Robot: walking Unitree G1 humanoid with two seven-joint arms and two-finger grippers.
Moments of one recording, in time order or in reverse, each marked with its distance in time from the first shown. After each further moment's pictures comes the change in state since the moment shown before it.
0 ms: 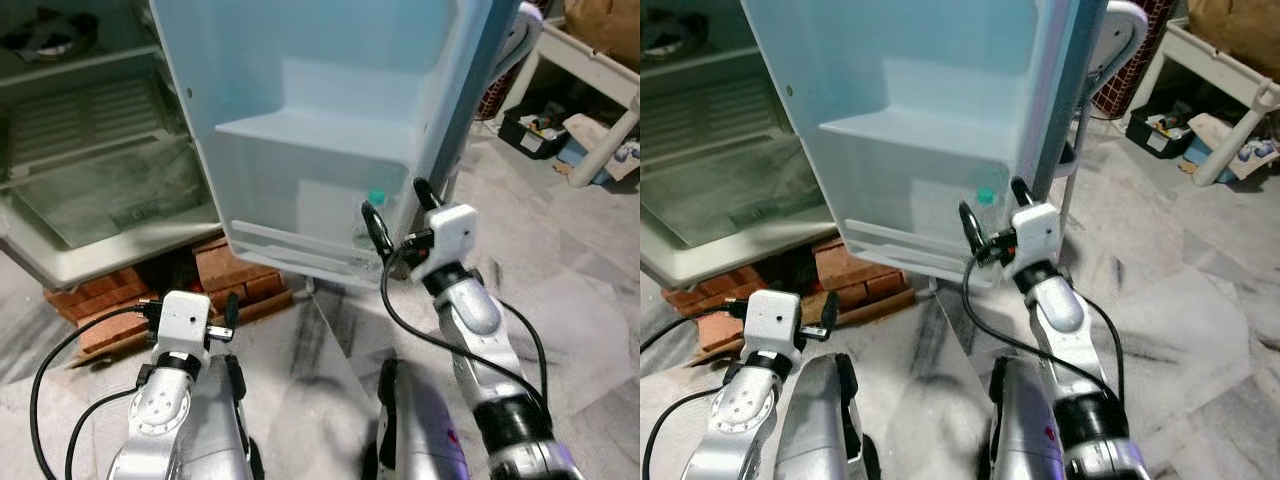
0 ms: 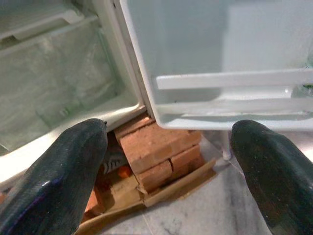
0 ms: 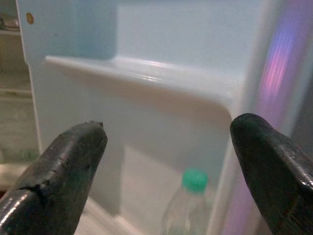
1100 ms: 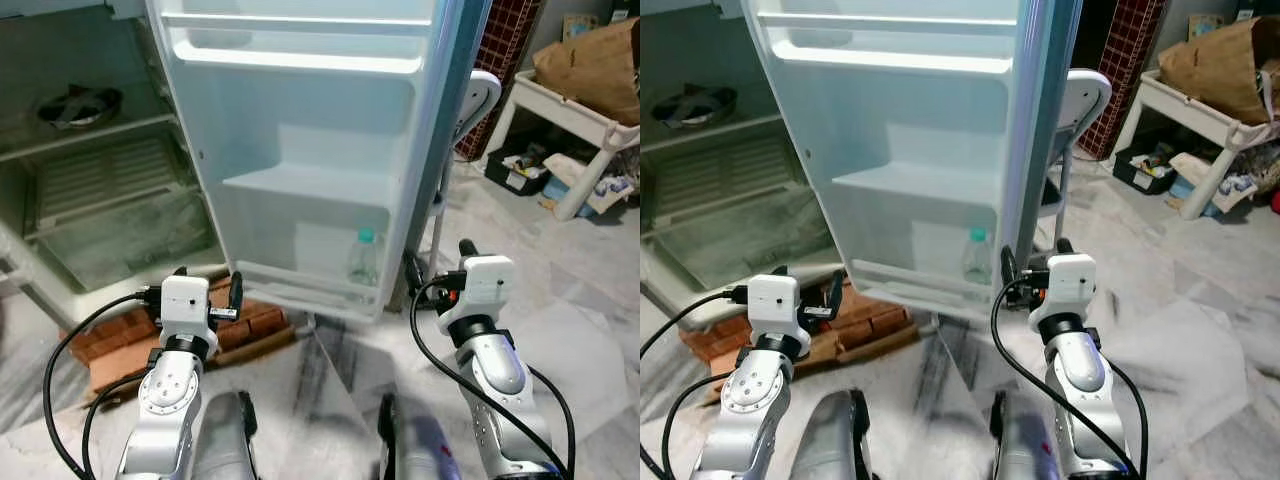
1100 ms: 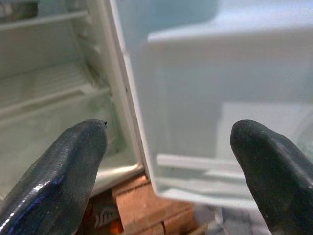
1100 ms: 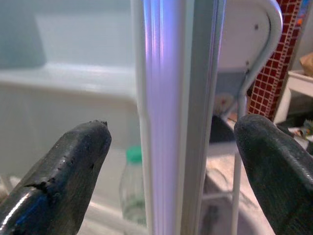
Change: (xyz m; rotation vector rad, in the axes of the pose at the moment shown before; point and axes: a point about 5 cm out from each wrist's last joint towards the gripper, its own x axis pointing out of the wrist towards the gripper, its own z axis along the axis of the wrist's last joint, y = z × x) left arm 0.019 -0.003 0.009 -0.100 -0.078 0.028; right arm -0.046 -0.006 -0.012 0.058 0.173 -0.277
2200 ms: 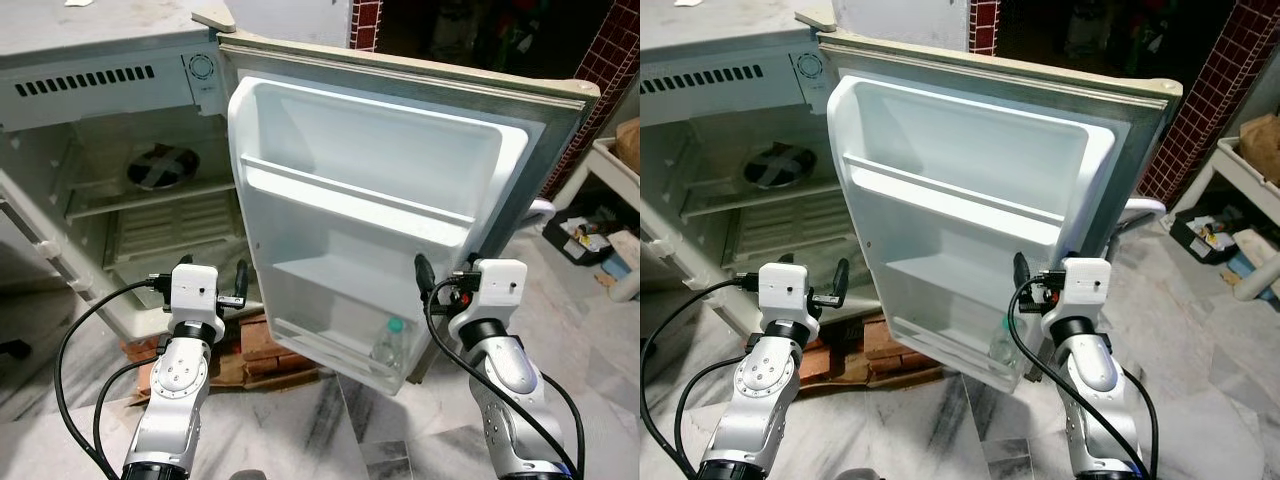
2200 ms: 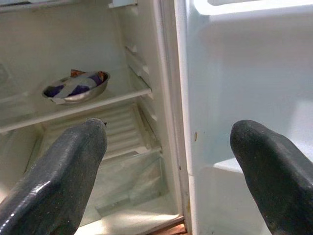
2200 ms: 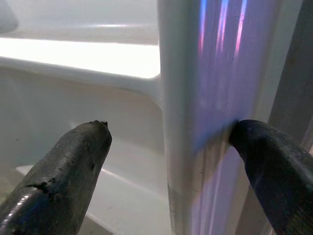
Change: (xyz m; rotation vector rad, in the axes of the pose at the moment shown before) left arm 0.012 -0.006 0.002 0.029 -0.027 0.003; right arm -0.007 -0.010 -0.016 0.083 0.114 -0.026
